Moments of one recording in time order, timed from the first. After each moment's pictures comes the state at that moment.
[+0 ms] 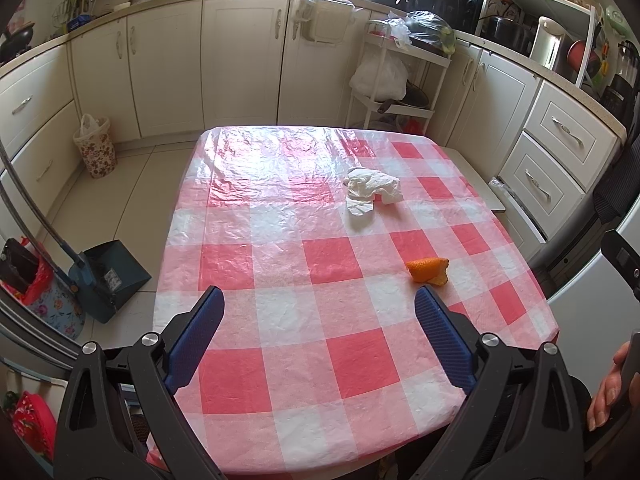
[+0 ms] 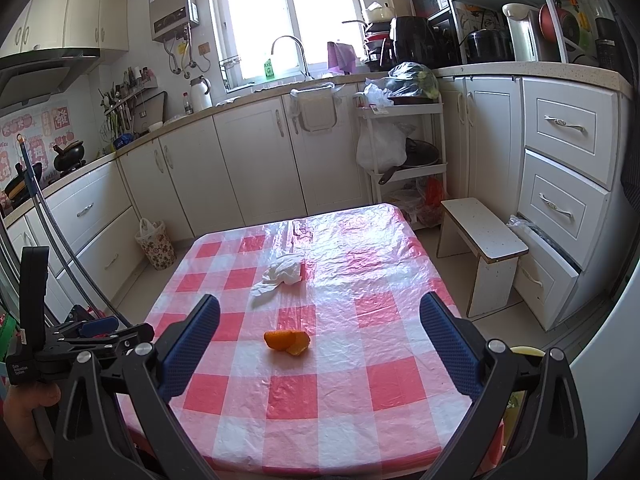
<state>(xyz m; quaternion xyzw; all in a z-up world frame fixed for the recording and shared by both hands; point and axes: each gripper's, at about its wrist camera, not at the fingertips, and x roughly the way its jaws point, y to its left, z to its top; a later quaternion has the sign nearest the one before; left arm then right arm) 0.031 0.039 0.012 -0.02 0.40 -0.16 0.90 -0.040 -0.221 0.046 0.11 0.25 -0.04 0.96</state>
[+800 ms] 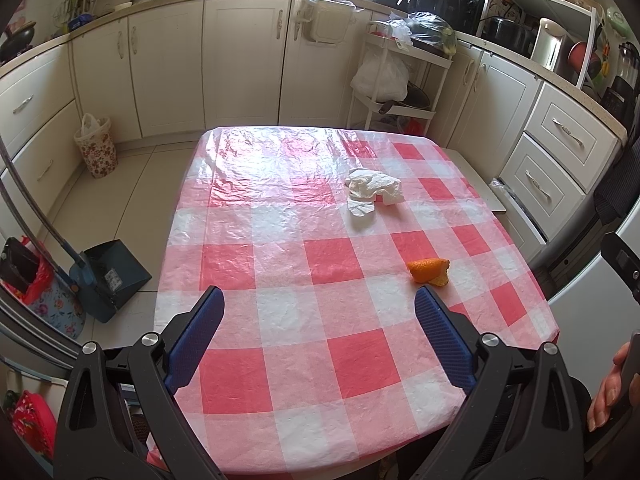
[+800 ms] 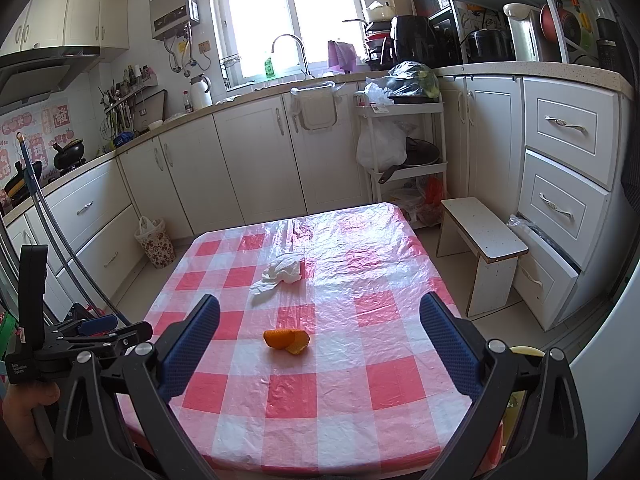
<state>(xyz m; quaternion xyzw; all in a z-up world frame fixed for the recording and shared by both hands) 0.032 0.040 0.013 -0.02 0.40 -0.16 0.90 -0.039 -0.223 0.043 0.10 0.25 -0.04 0.96</state>
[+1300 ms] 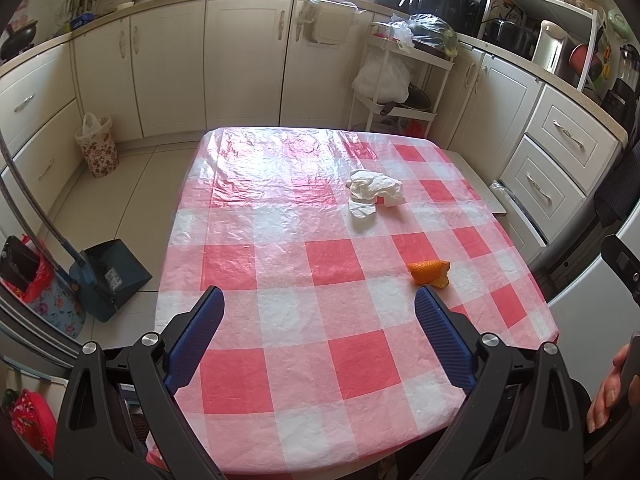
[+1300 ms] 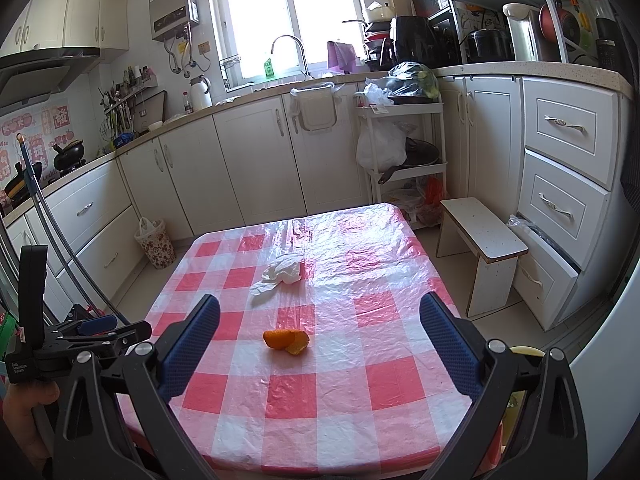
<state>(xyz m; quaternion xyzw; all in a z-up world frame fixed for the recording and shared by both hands) 0.031 0.044 0.014 -0.02 0.40 -0.16 0.90 -0.039 -0.223 0.043 0.10 0.25 -0.03 0.96</state>
